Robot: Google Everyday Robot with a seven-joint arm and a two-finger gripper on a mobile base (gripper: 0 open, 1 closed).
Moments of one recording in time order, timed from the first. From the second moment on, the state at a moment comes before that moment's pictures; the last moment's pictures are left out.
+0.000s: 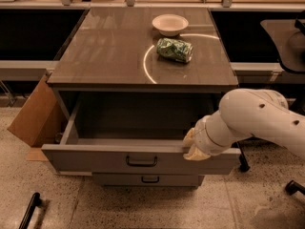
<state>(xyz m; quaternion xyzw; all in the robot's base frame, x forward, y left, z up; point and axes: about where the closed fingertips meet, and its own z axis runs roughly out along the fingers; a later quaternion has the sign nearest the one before) 0.472 -0.116 0.687 -0.71 0.67 0.03 0.21</state>
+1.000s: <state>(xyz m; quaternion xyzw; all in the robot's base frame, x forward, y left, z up) 0.469 -0.115 0.690 -0.71 0.67 0.04 0.21</state>
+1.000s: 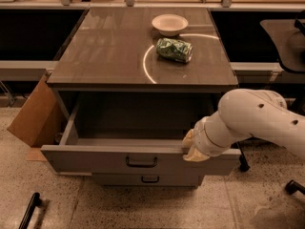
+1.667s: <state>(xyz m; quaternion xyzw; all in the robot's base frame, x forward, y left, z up) 0.468 -0.114 0.691 -0.71 0.67 0.04 0.21</state>
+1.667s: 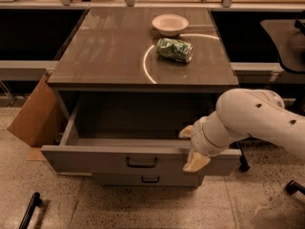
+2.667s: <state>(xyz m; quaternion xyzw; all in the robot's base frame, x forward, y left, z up) 0.465 -0.112 0.686 -0.72 0.67 0.04 0.20</state>
